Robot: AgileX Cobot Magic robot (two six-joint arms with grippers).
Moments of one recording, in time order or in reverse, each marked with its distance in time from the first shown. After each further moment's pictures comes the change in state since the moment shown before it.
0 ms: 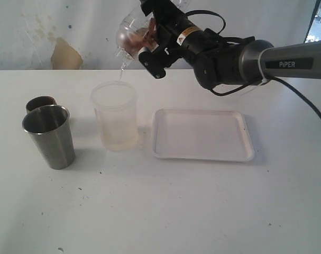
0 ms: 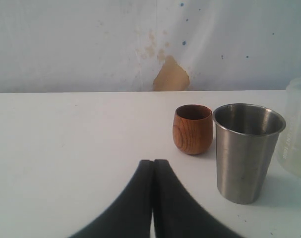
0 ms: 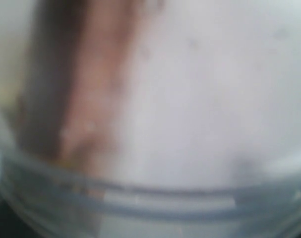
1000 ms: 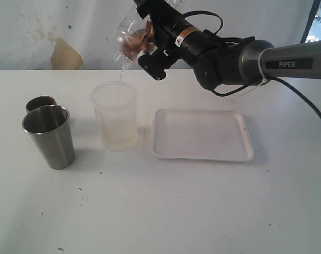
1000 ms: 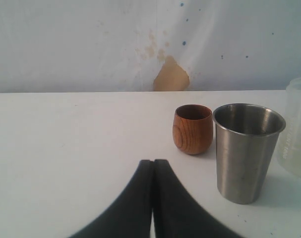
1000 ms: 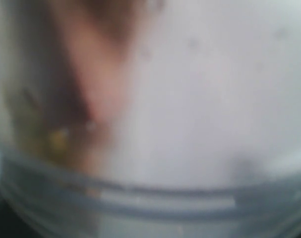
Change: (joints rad) left arm 0.000 0.000 0.000 0.000 0.000 0.000; right arm 0.000 0.000 0.000 -0.054 0.000 0.000
